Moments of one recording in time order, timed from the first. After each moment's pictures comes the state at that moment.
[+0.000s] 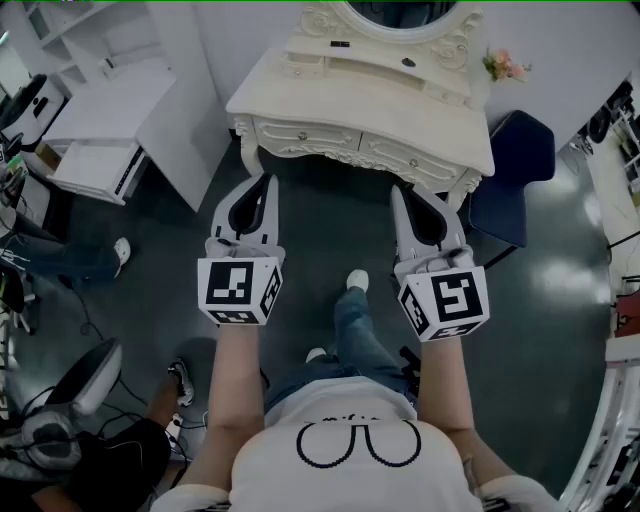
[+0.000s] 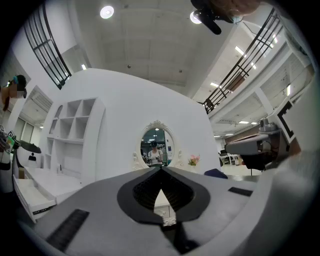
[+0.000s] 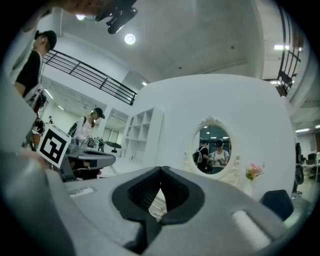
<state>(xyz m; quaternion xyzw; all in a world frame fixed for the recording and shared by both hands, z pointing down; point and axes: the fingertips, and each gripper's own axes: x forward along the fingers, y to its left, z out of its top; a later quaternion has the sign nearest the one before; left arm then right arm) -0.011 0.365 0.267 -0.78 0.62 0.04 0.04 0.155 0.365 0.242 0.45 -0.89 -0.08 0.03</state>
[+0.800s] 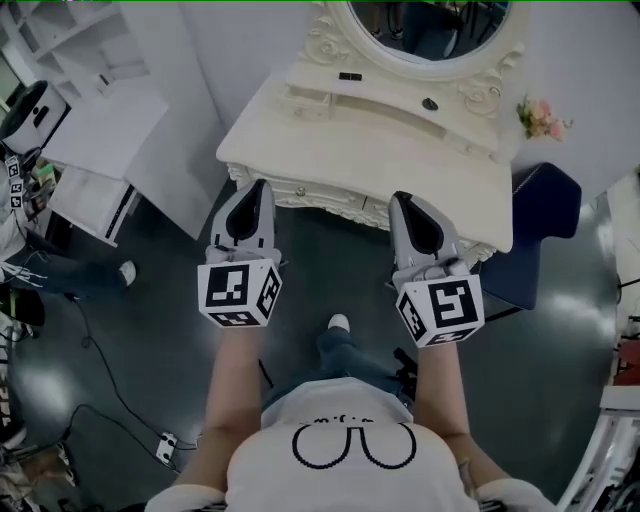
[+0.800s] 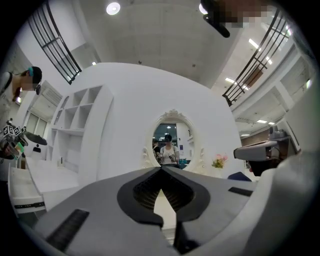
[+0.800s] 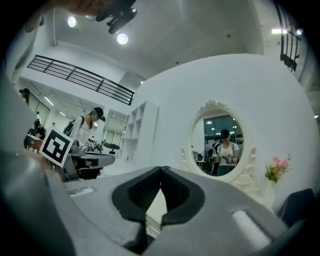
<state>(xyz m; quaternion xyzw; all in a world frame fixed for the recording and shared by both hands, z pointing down) -0.034 0.131 0.281 -0.74 0.67 0.05 0.01 0.148 0.123 0.261 0.43 -0.90 -0.06 0.02</state>
